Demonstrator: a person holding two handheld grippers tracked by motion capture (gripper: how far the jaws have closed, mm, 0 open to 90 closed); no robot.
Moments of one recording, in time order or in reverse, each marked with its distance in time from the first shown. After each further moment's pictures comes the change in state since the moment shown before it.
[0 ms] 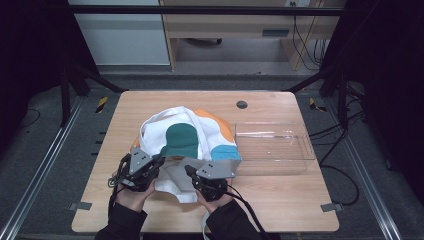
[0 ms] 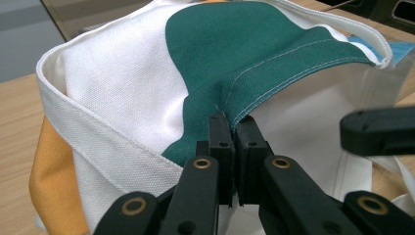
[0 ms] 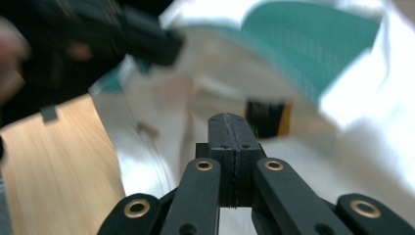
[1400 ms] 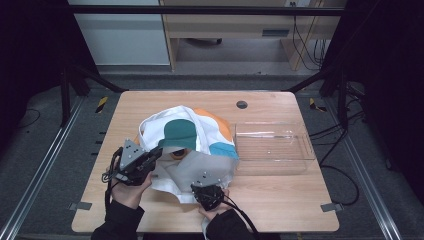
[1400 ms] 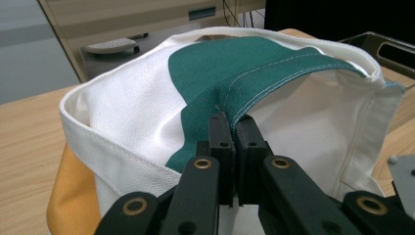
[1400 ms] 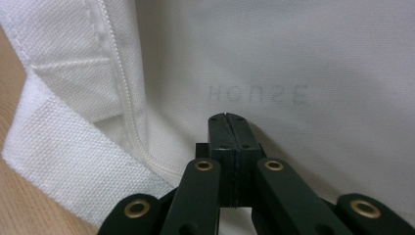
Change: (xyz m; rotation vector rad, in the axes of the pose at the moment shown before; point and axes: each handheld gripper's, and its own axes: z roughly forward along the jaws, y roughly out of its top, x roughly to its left) left arm 0.009 0.021 -0.012 -0.087 -0.011 -0.040; right arm -0.002 -0.068 0.037 0.314 -0.041 0.002
